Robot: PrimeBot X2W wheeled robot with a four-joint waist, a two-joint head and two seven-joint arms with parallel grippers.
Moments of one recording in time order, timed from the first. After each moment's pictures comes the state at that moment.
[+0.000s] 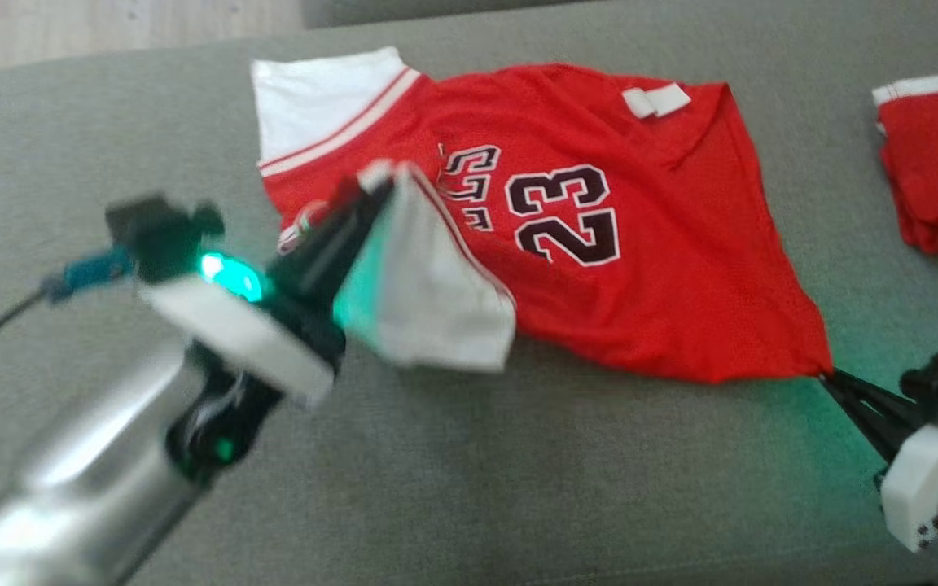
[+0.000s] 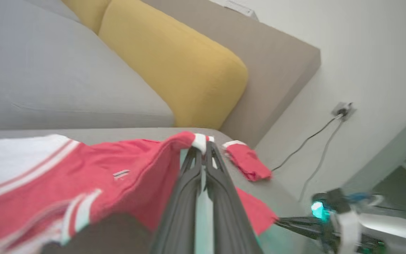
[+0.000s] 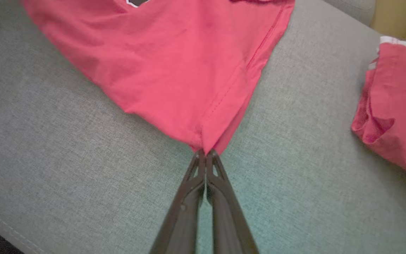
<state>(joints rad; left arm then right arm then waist) -0.58 0.57 -0.87 -0.09 -1.21 -0.12 -0.03 -0.13 -0.82 0.56 0.16 0.49 0.12 0.09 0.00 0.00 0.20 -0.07</state>
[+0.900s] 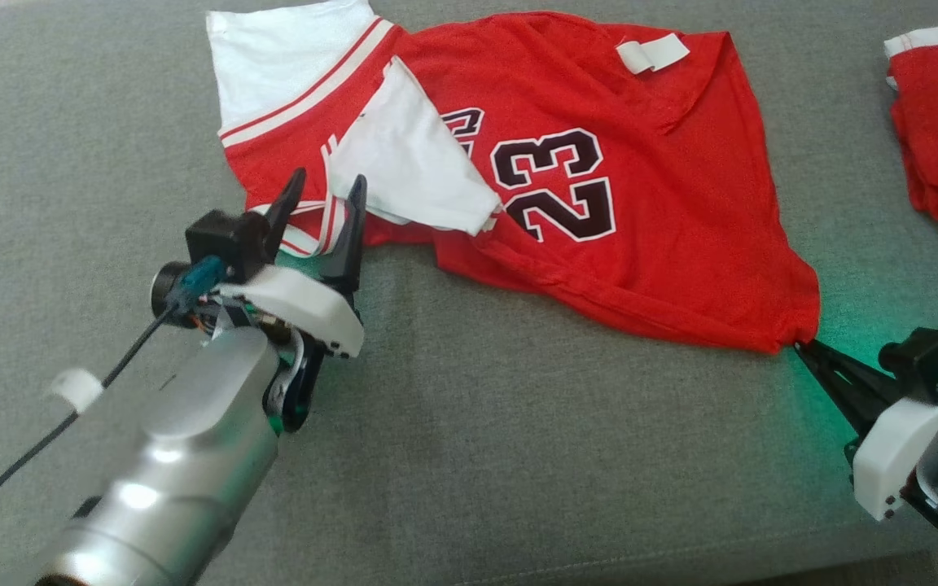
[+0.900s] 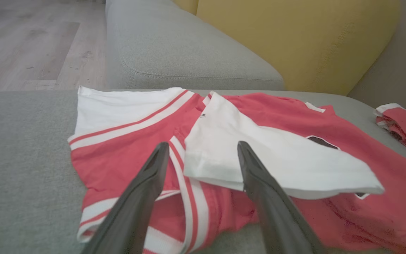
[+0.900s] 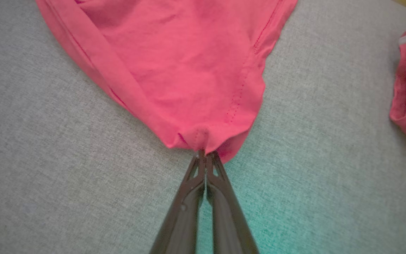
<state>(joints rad) -0.74 0.20 -0.81 0.74 -0.82 0.02 -0.25 -0.23 -0.73 0.61 0.26 0.48 0.12 0.03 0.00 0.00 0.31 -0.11</state>
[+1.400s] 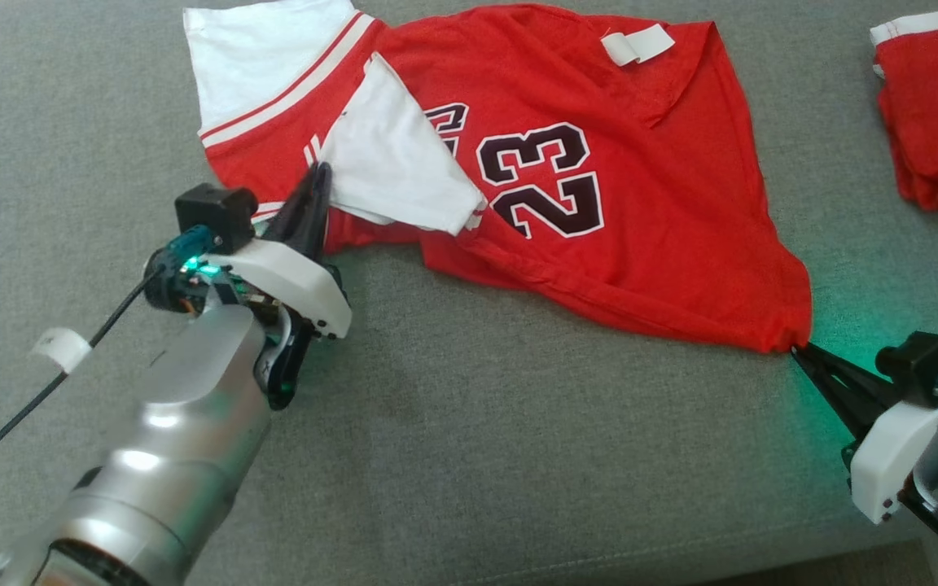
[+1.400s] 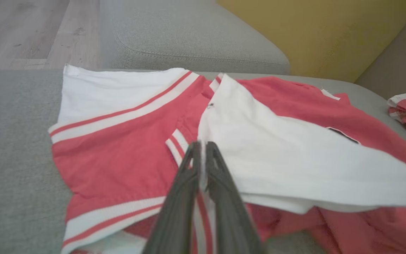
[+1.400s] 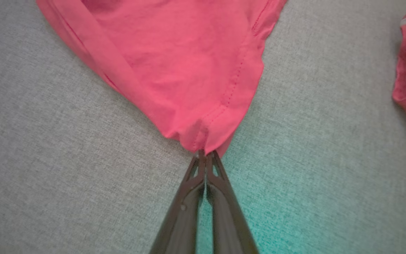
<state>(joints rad) -0.83 0.15 -0.81 0.94 -0.85 -0.09 -0.22 -0.24 -0.73 0.63 0.28 0.49 0.12 0.01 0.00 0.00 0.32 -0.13</state>
